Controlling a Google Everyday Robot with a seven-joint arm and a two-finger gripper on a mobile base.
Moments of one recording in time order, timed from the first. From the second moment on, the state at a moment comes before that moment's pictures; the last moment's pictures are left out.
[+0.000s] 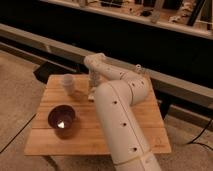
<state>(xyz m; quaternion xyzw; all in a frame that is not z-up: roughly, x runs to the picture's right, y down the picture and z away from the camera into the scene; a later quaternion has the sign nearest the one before) -0.064 0.036 0.995 -0.31 0.25 0.66 0.64</state>
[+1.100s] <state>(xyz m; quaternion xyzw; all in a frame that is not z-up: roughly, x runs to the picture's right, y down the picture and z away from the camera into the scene) -0.059 -0.017 0.948 -0.25 0.21 0.64 0.70</state>
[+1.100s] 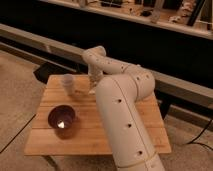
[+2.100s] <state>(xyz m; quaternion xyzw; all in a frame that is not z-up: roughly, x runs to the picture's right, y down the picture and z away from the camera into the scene) -0.042 -0.058 0.814 -0.12 0.08 0.58 0.80</state>
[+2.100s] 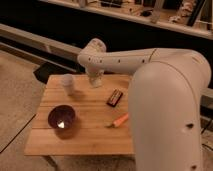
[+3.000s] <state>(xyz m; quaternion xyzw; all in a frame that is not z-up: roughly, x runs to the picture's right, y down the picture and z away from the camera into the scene) -0.083 -0.090 0.784 -0.10 -0.02 0.53 0.84</state>
